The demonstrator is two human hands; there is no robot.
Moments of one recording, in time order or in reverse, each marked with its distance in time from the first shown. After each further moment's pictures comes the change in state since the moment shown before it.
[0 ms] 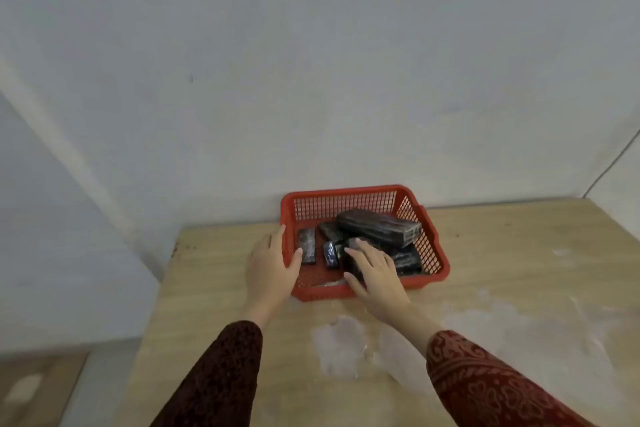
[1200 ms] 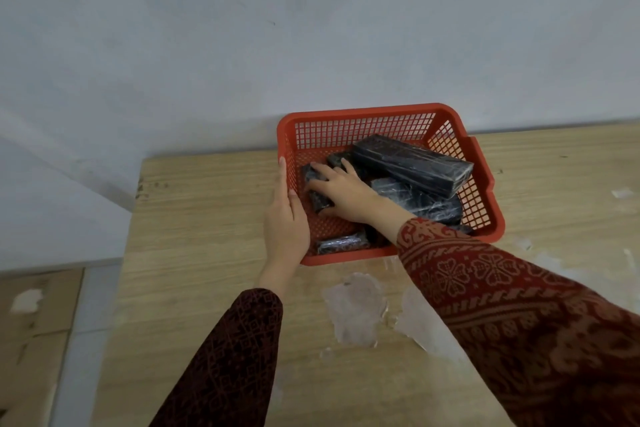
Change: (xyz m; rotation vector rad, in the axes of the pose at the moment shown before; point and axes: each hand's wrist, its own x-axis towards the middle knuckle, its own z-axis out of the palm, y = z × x) left_hand 0.039 -0.035 0.086 -0.519 0.001 -0.267; right_hand 0.157 0.005 0.077 -0.304 -0.446 -0.270
